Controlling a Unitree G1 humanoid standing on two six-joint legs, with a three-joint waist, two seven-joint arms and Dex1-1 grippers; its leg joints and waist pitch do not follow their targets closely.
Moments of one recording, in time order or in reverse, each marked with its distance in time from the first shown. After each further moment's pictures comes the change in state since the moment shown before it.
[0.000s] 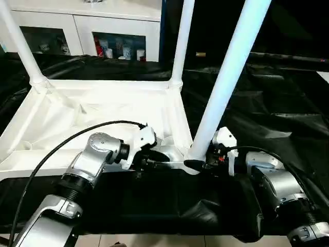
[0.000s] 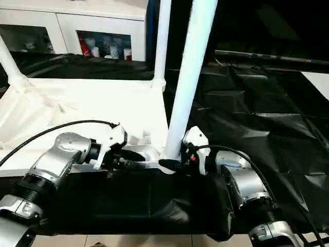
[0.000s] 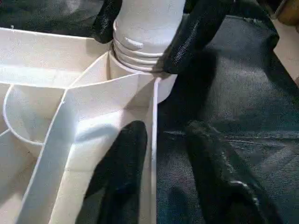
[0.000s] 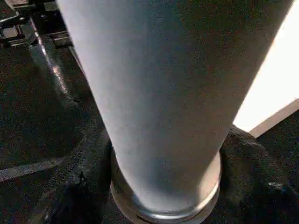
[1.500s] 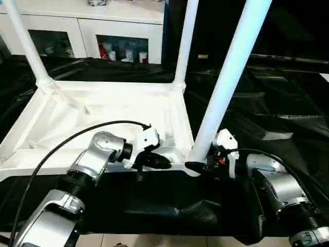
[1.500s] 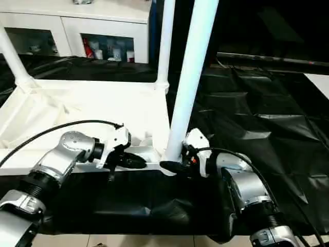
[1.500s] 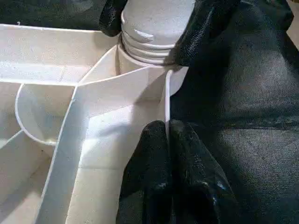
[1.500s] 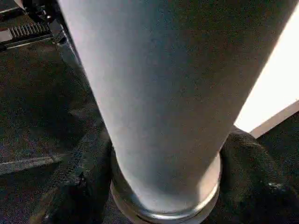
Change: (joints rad) left arm -0.047 -0.002 -0.047 0.086 0.030 -0.057 0.021; right arm 0.028 -0.006 0.000 -0.053 -0.007 0.036 -0.016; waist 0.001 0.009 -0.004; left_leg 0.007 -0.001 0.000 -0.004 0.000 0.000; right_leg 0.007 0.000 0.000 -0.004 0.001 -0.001
